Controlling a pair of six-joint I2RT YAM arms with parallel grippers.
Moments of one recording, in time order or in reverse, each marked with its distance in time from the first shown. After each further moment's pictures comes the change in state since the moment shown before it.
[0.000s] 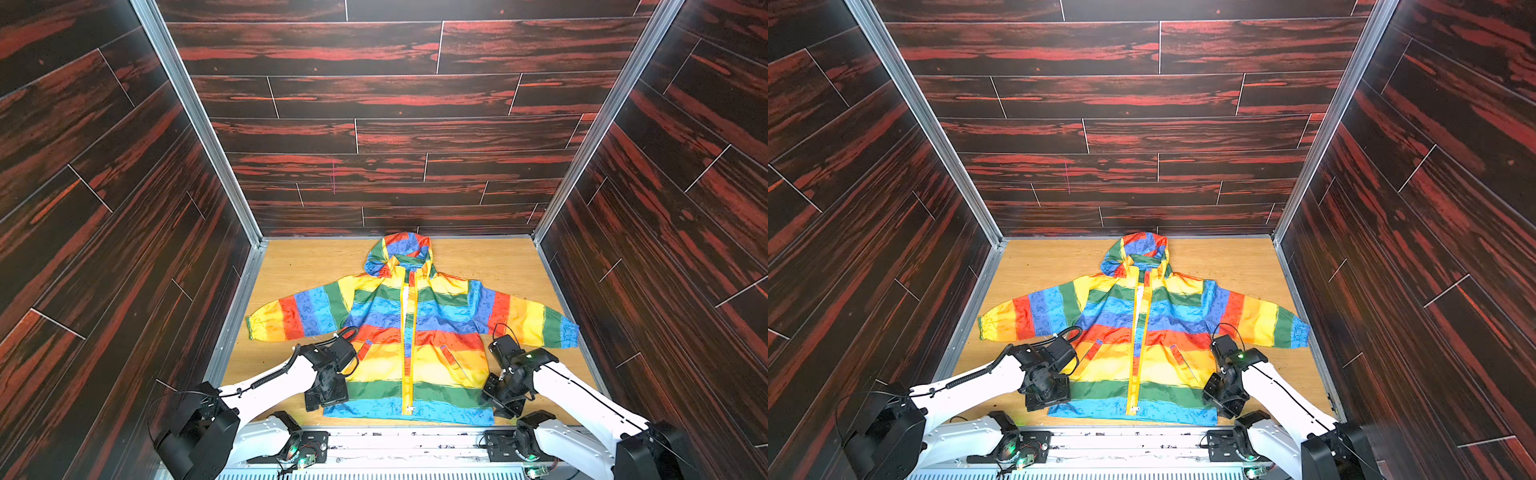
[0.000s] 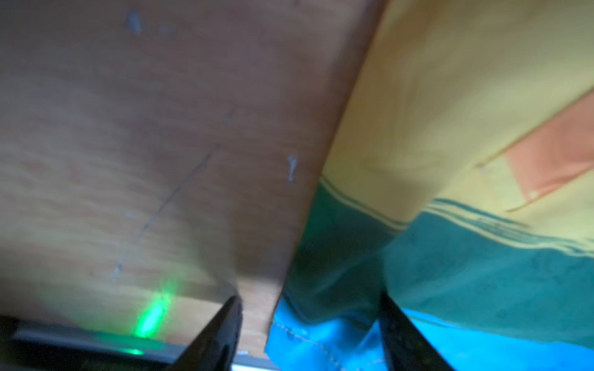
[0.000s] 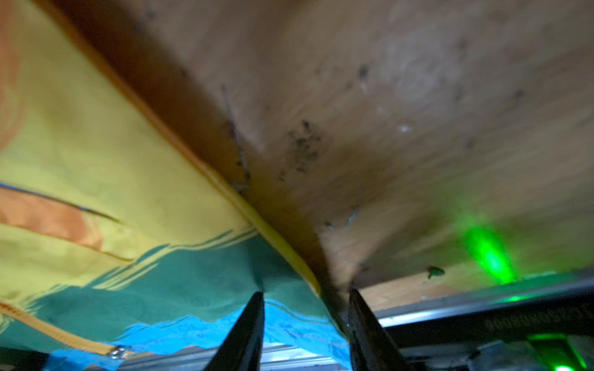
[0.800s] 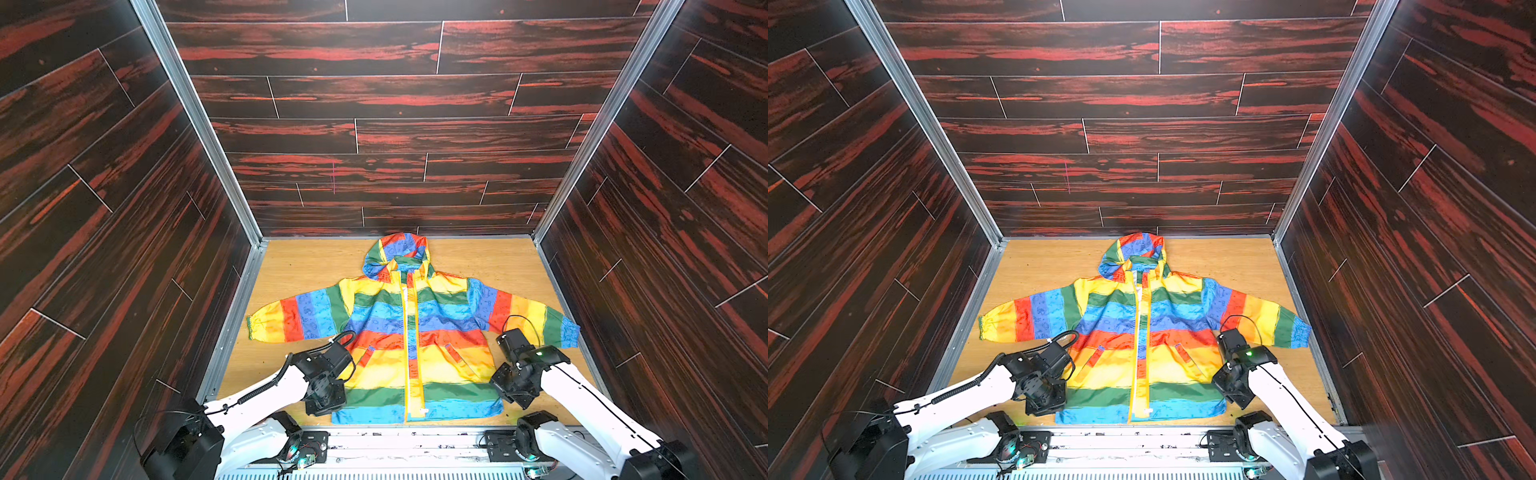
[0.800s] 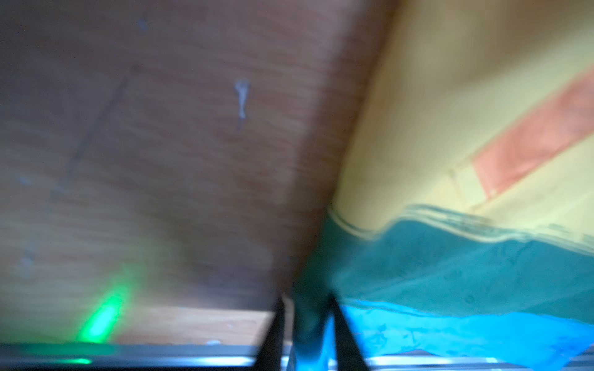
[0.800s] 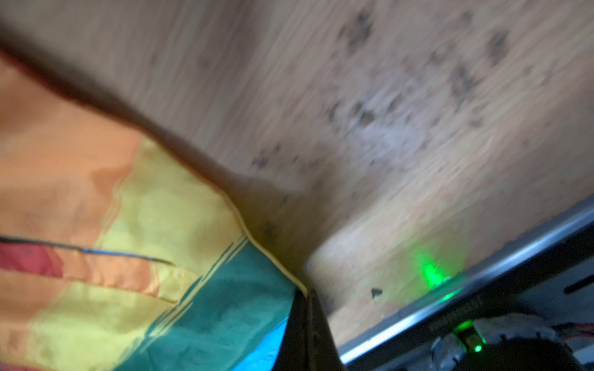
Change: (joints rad) left arm -0.011 -0.105 -0.061 0.028 0.117 0.002; right arm -0.096 -0.055 0.059 -0.042 0.241 0.128
